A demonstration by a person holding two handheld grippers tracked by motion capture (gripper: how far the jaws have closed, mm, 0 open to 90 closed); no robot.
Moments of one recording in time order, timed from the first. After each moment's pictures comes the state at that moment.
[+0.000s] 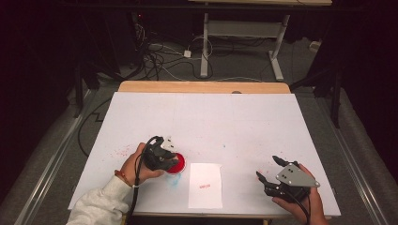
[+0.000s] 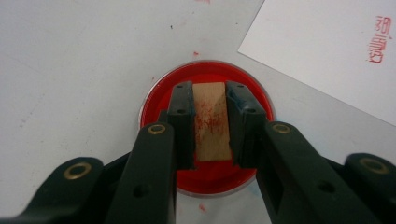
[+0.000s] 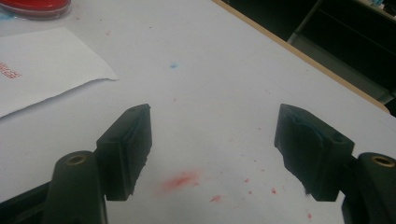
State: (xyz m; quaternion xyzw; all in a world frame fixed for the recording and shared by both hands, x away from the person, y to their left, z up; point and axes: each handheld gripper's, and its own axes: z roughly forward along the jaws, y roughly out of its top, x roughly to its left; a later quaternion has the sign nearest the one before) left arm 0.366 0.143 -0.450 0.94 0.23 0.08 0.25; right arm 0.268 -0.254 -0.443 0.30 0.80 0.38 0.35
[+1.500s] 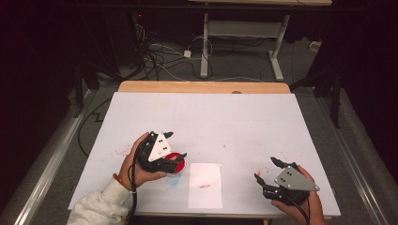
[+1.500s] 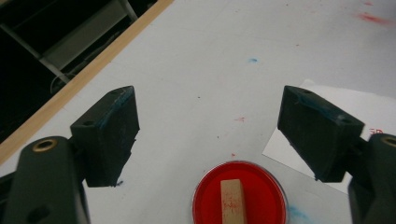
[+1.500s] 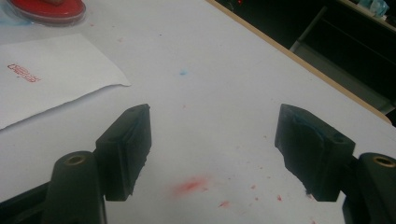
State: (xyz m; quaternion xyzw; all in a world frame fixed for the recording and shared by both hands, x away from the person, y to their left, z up) left arm 0.323 0.146 -0.411 0.85 0.20 0.28 0.40; right arm 0.260 -0.248 -0.440 0.28 0.81 0.38 0.36
